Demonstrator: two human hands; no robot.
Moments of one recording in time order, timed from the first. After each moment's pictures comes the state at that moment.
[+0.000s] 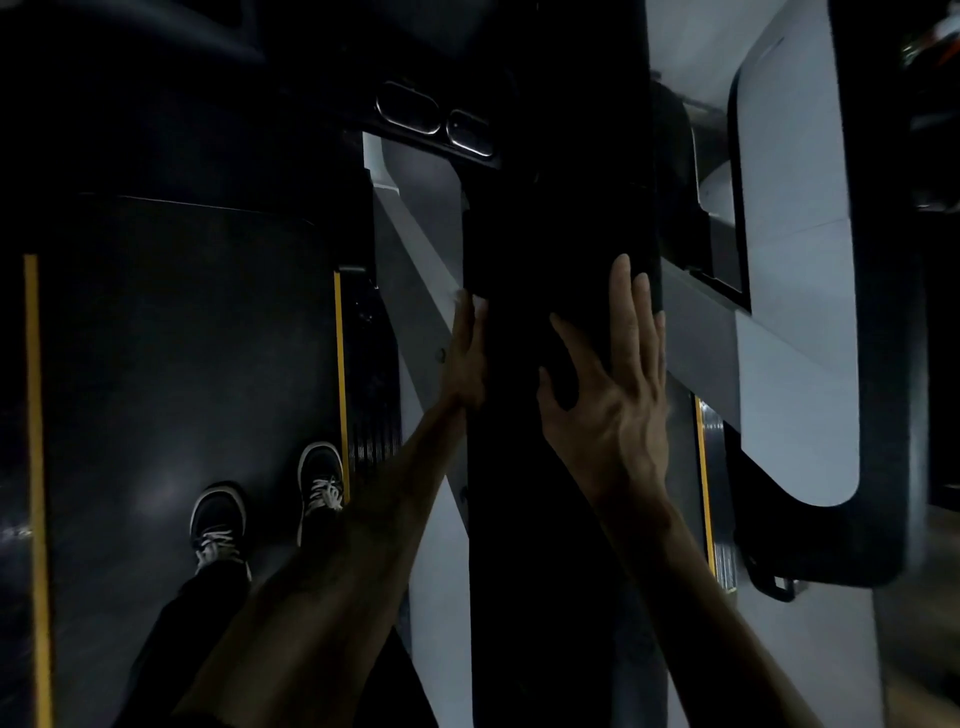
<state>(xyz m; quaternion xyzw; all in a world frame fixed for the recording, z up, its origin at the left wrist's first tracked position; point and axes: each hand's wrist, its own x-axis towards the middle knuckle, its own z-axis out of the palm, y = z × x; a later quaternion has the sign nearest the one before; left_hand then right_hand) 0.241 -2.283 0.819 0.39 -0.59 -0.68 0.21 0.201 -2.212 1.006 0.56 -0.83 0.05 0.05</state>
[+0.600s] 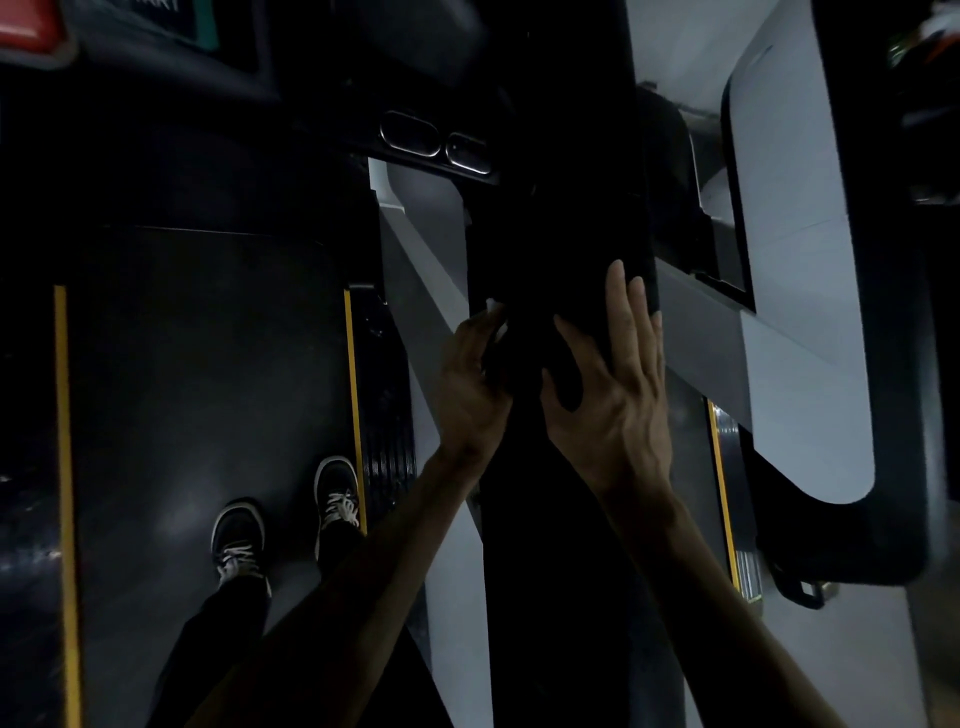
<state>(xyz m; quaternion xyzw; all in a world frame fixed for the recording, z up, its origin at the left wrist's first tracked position) 0.273 -2.269 0.879 0.41 -0.57 -0.58 0.42 0.201 -2.212 1.007 0.55 -0.83 0.05 0.04</state>
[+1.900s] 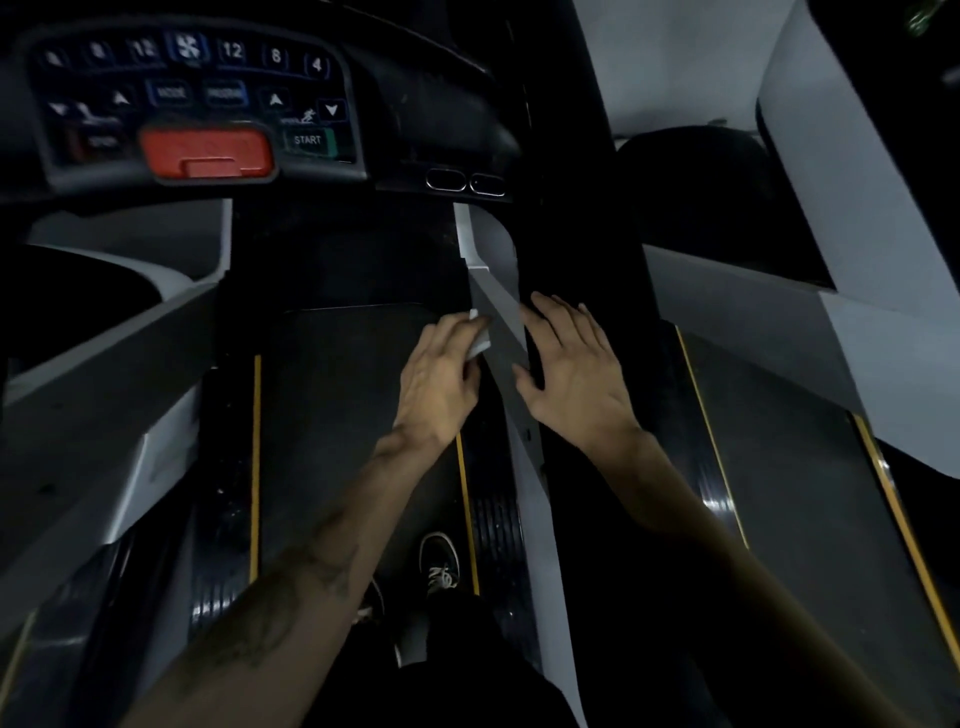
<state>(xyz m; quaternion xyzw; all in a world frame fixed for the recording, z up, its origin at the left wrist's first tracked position) 0.401 -2.270 0.963 0.38 -0.84 -0.31 0.23 0.249 -2.180 1.009 0.63 -0.77 0.11 0.05</state>
